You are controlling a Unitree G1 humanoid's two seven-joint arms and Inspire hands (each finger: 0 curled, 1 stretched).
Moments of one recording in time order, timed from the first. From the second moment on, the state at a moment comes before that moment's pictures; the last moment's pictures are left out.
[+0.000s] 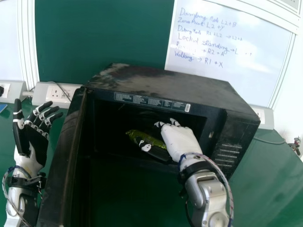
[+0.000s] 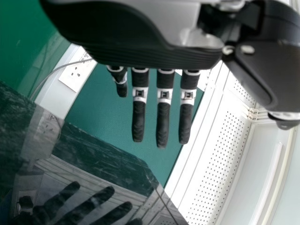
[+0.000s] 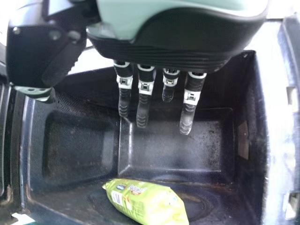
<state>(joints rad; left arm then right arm) 0.01 0.08 0.33 -0.46 -0.50 0.14 -0.02 -0.41 -0.39 0.42 -0.40 -1.15 0.45 0.52</state>
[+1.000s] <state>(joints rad) 0.02 0.09 0.34 -0.45 -0.51 0.14 -0.04 -0.11 -0.39 0.16 -0.58 -1.07 0.25 0.37</state>
